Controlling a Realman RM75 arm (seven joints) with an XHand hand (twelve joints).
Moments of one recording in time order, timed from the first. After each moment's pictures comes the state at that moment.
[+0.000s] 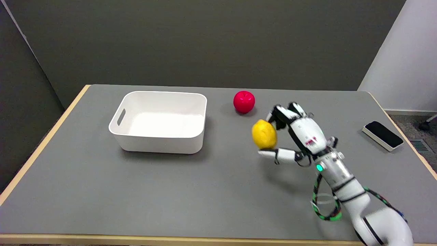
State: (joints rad) arm -0.17 -1.42 -1.12 1.27 2.58 -0.94 -1.98
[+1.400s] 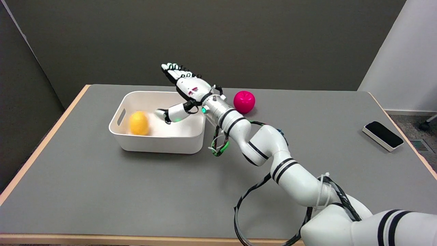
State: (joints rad) arm 0.58 -1.58 -1.78 0.90 2.58 -0.26 -2.06
